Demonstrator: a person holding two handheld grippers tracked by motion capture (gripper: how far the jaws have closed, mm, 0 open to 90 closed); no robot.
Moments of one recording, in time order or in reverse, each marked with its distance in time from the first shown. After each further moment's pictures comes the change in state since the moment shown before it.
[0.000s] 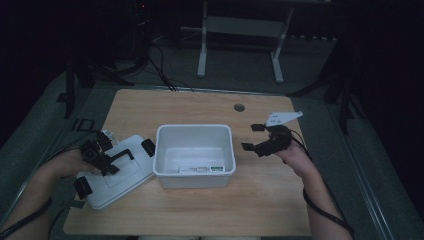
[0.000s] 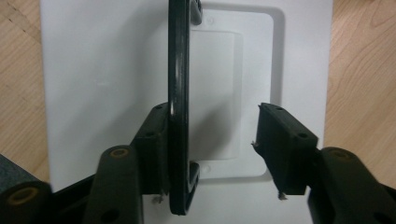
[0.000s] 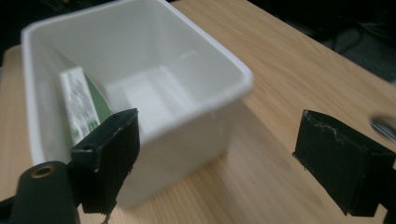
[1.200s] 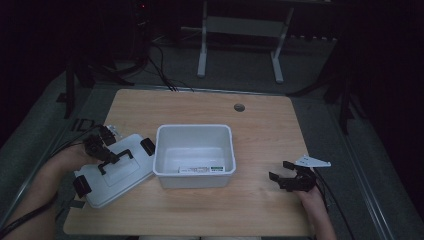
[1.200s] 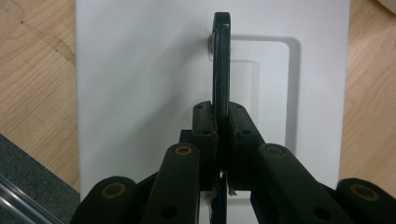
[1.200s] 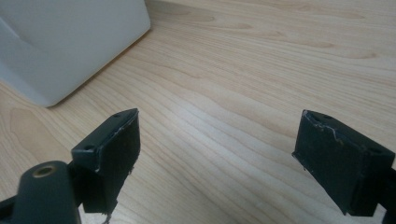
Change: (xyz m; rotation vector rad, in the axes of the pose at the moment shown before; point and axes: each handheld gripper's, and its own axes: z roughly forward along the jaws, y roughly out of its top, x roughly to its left) left arm 0.005 0.015 -0.006 -0.006 0.065 0.010; right arm 0.013 -0.164 -0.035 -0.023 -0.283 0.328
